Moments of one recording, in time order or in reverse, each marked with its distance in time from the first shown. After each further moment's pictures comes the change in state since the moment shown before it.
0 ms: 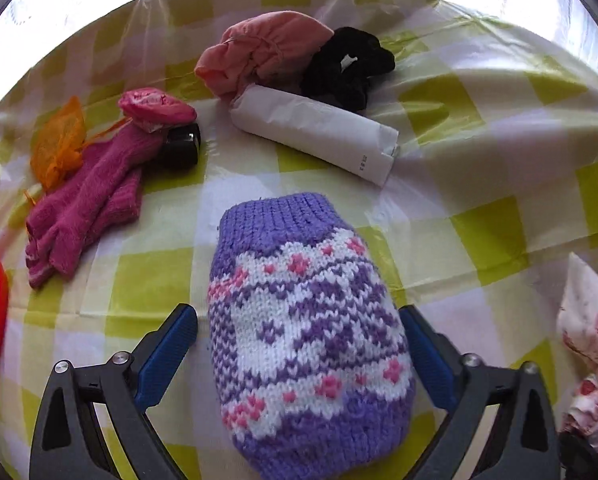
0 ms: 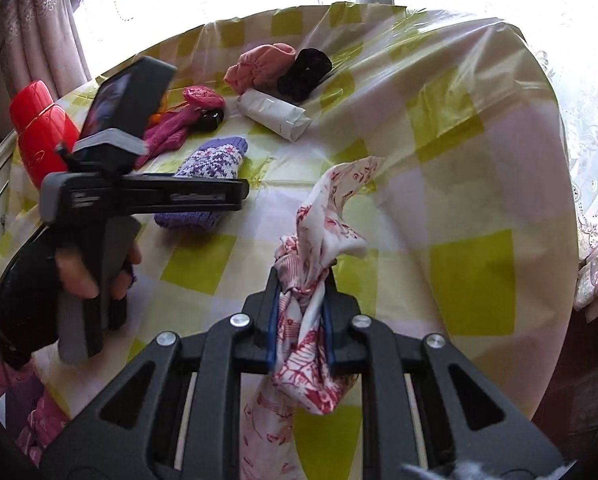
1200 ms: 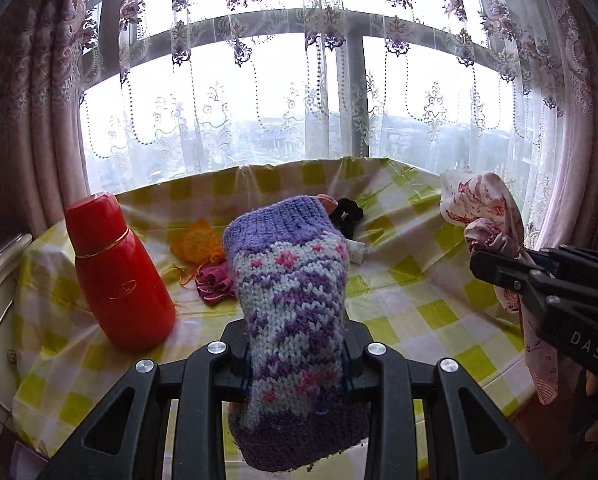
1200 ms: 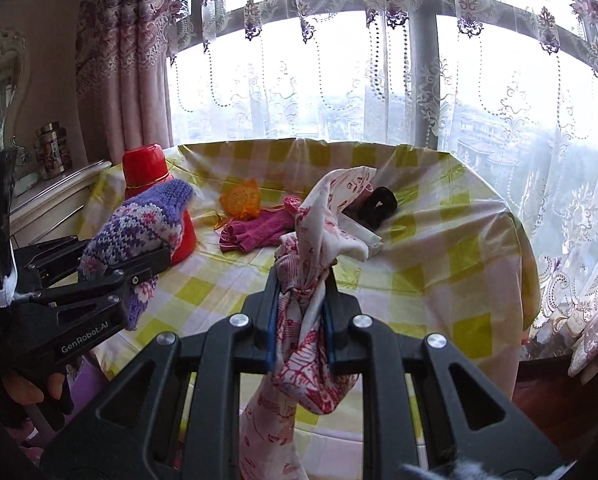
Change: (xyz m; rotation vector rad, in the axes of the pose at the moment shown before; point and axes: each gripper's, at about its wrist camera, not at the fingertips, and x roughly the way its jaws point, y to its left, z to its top) left arm -0.293 0.068 -0.124 0.048 -0.479 0.033; right arm -0.147 0.124 0.007 -0.145 -0.352 0.055
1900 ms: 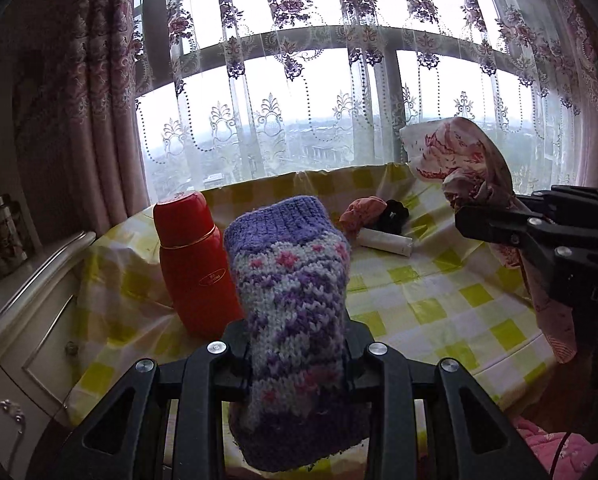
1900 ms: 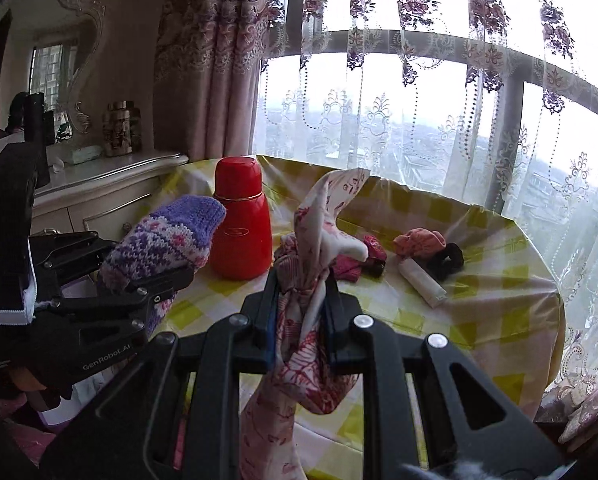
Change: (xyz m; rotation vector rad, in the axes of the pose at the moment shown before) left arm -0.064 0.061 -0.024 0.004 -0.014 0.131; right arm -0.021 0.096 0.027 -0.211 -0.062 0.168
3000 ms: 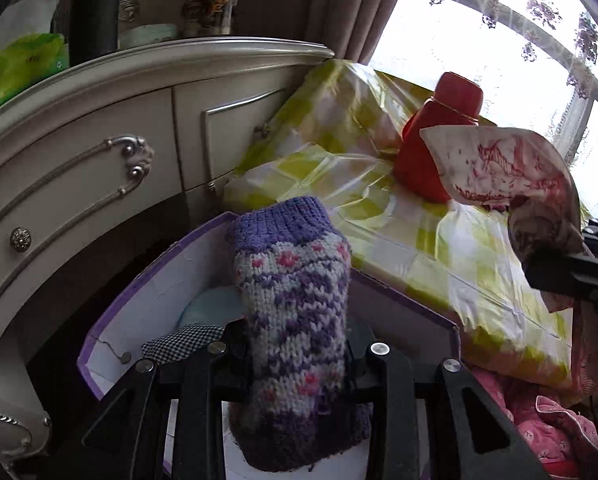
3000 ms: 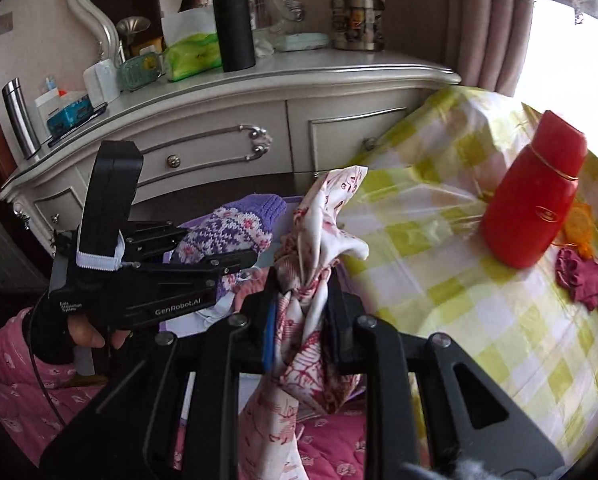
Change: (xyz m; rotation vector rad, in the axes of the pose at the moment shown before) left arm -0.075 0.216 -0.176 -0.554 0.333 0.298; right arm 0.085 0.239 -0.016 -0.303 0.328 0.706
